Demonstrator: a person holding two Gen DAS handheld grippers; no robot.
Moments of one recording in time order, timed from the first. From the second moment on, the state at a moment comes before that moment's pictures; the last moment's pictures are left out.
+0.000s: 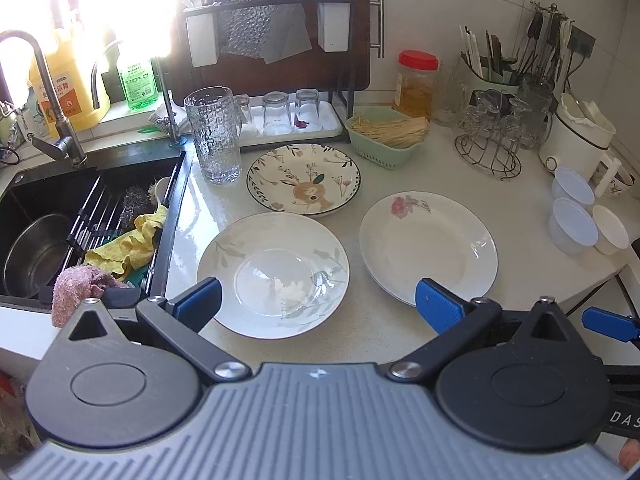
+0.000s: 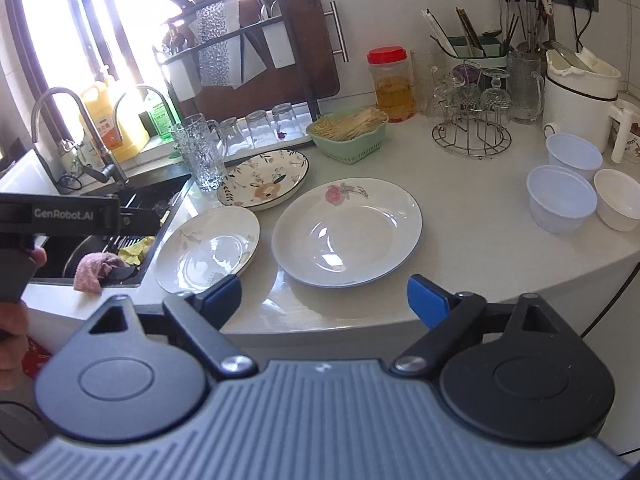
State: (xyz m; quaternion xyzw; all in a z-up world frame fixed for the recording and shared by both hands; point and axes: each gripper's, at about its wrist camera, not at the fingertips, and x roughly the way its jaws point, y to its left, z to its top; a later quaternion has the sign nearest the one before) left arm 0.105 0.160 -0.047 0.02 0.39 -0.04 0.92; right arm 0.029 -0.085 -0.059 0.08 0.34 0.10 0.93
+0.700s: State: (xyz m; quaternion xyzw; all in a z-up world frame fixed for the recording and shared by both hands) left arm 0.211 0.265 -0.087 0.03 0.43 -0.11 0.90; right arm 0.100 0.043 -0.088 0.06 0.35 0.07 0.93
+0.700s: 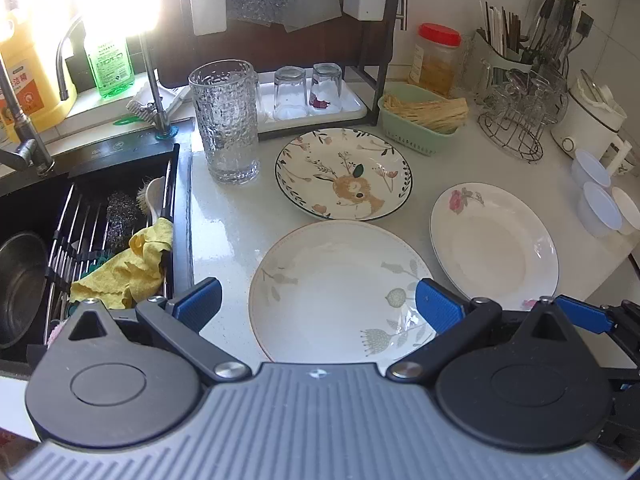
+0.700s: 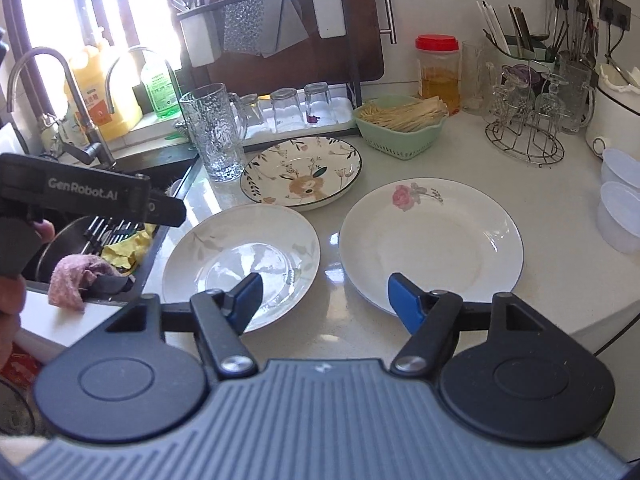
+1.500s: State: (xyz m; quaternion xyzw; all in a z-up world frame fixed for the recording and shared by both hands) left arm 0.298 0.340 -0.166 -0.02 0.48 -0.20 0.86; right arm 0.170 0.084 -0.142 0.12 0.42 -0.03 0.90
